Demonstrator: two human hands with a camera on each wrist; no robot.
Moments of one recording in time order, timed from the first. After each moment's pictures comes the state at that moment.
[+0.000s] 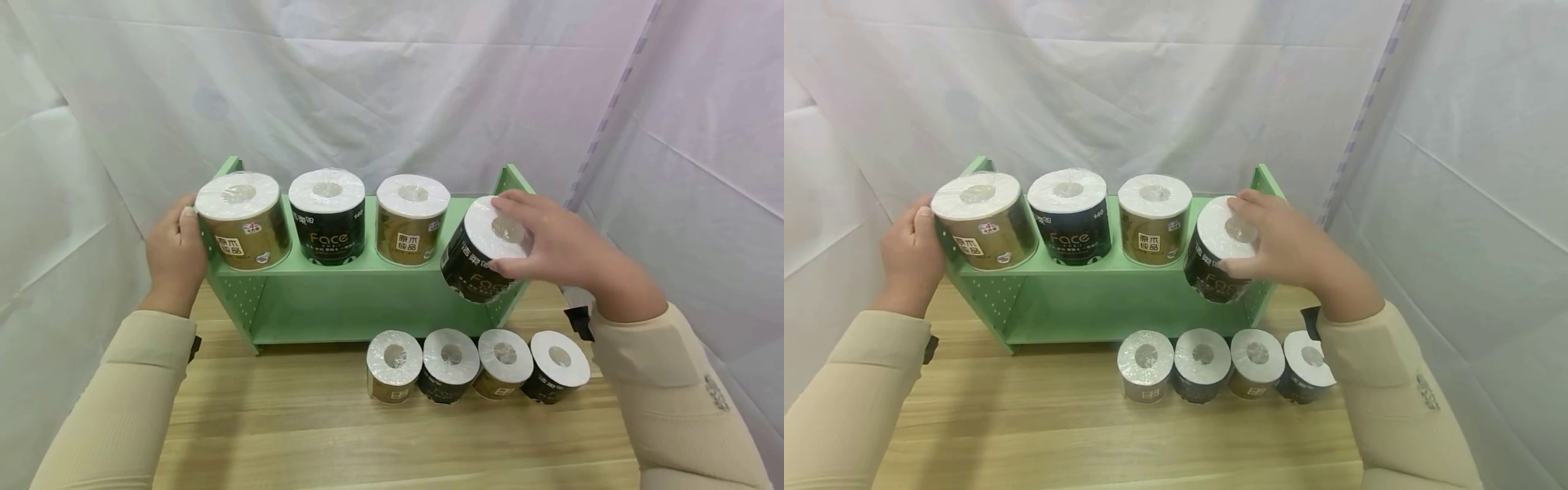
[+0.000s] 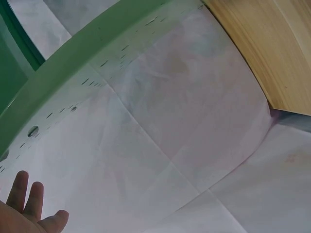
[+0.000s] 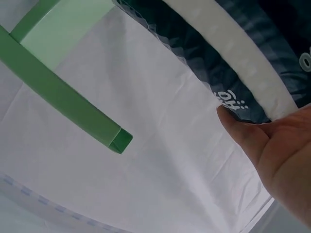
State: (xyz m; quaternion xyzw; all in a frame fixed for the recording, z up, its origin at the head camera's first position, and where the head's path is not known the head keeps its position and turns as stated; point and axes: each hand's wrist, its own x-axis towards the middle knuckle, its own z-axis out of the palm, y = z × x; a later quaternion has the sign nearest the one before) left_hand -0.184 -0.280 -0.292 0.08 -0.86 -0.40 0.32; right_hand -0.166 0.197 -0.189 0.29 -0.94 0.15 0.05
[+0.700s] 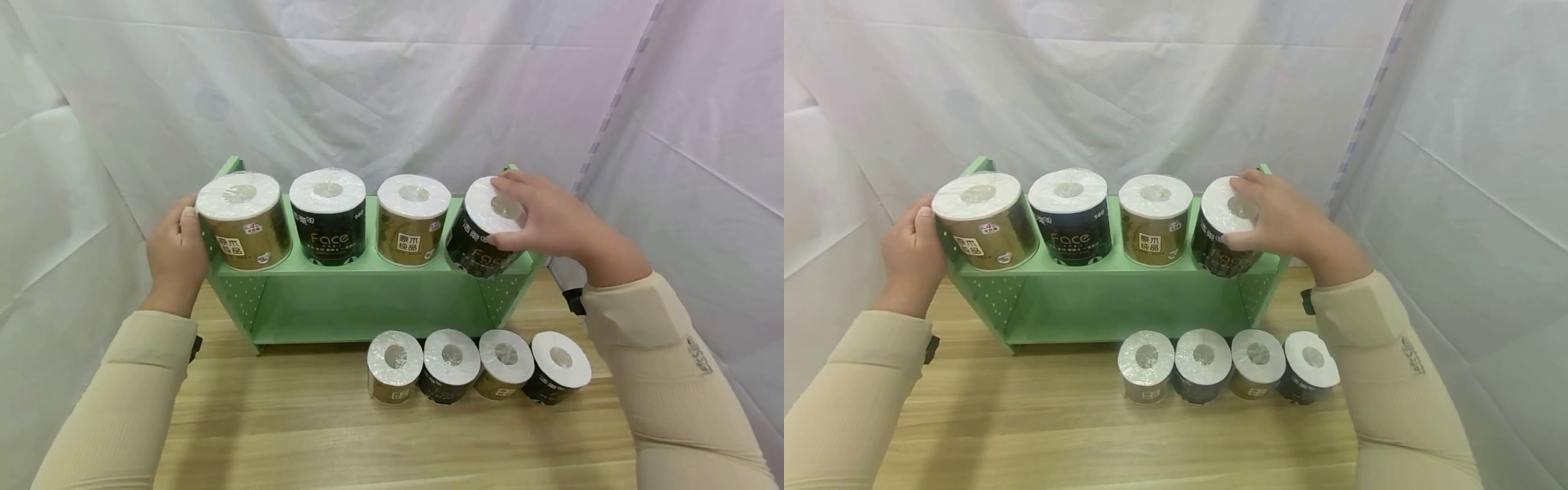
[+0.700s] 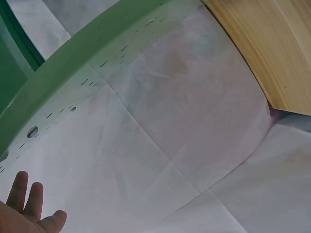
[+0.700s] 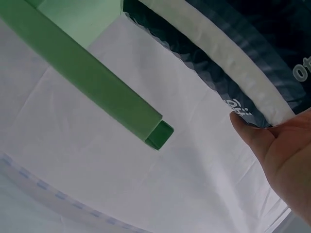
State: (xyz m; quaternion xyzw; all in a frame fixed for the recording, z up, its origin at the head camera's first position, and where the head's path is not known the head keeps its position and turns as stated) left_hand -0.185 -0.280 -0.293 0.08 -0.85 -0.39 0.33; right_hand -0.203 0.199 -0.183 0.28 -0.95 0.14 0.04
